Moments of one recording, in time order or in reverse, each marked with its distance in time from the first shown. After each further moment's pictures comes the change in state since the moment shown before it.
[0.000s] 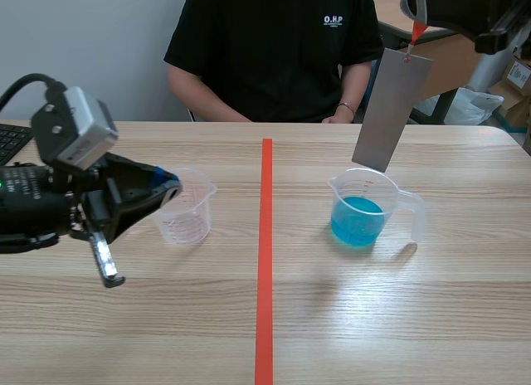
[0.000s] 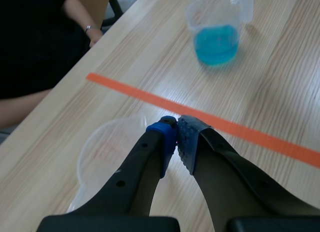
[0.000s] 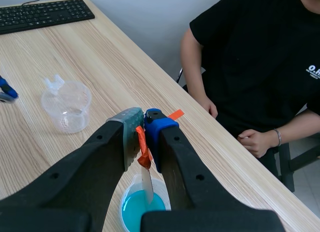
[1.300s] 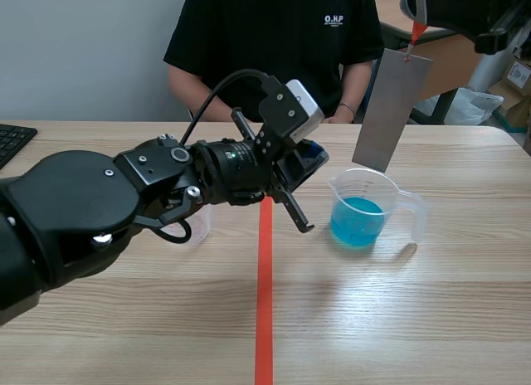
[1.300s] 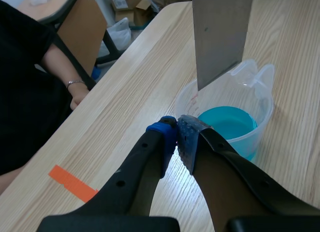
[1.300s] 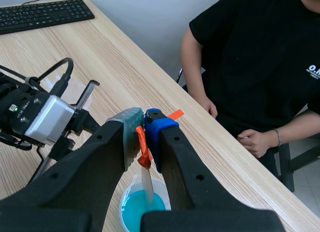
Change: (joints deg) left arm -25.0 37.8 15.2 -35.0 12.6 5.0 -0.9; right arm 0.0 0.0 0.0 0.0 0.0 0.0 0.0
